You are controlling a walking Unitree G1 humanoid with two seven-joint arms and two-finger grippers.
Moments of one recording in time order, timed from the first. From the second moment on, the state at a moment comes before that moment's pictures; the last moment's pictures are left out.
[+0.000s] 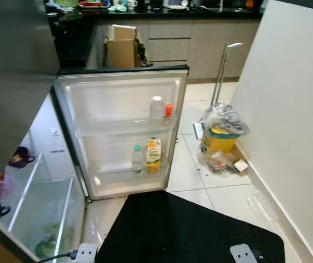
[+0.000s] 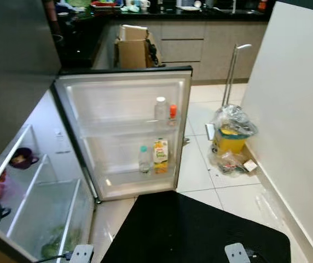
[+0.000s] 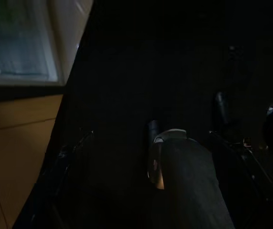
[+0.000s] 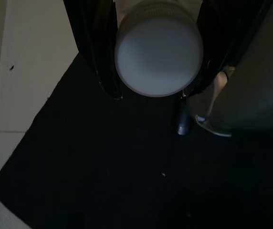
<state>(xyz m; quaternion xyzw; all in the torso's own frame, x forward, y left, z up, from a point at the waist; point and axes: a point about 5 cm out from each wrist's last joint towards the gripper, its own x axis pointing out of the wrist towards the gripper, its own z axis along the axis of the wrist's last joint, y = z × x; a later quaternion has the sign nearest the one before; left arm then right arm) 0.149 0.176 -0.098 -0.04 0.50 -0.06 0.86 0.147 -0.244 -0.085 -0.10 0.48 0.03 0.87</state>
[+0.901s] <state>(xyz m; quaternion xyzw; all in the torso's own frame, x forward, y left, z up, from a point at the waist) 0.152 0.173 -0.097 -0.04 0.49 -0.08 0.87 0.142 -0.241 -0.088 -0.09 0.48 0.03 0.87</state>
